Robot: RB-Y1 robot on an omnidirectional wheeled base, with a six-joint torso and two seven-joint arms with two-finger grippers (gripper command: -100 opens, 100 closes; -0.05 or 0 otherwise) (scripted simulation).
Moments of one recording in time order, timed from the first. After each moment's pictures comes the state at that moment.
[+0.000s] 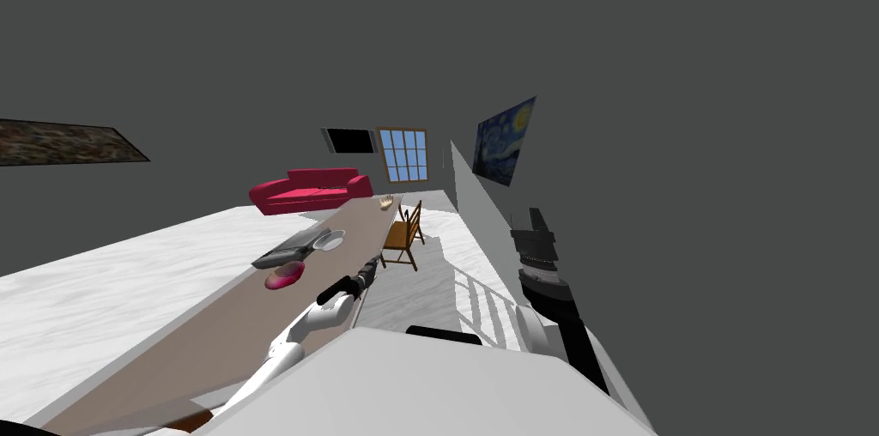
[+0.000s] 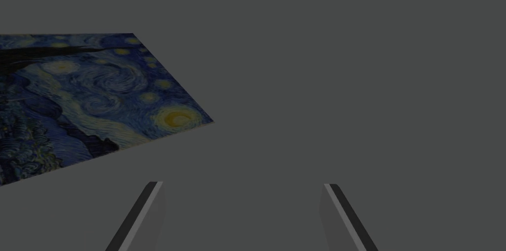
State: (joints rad) left arm 0.26 0.48 -0.01 -1.43 0.60 0.25 -0.21; right arm 0.45 0.01 0.04 -2.24 0.12 -0.53 -0.09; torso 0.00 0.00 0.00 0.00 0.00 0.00
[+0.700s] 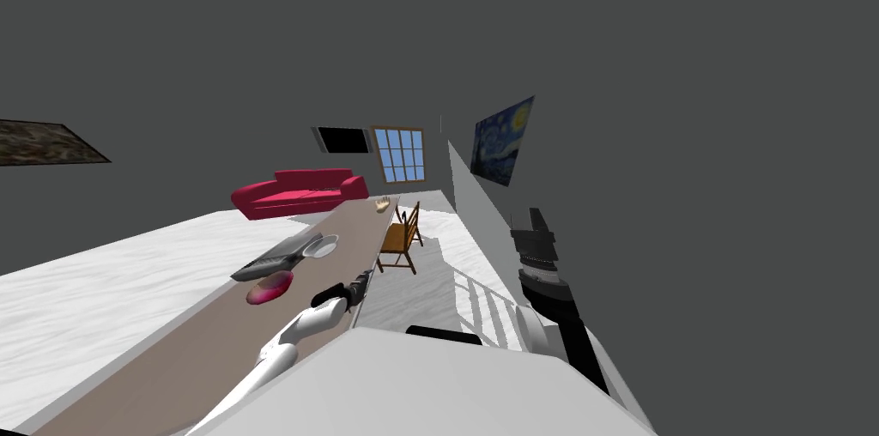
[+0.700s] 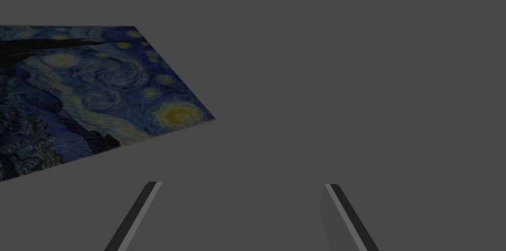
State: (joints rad) left arm 0.23 0.52 0.00 -1.26 0.69 0.38 -0.23; right arm 0.45 0.01 0.04 -2.24 0.12 -0.53 -0.09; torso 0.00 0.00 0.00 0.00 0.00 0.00
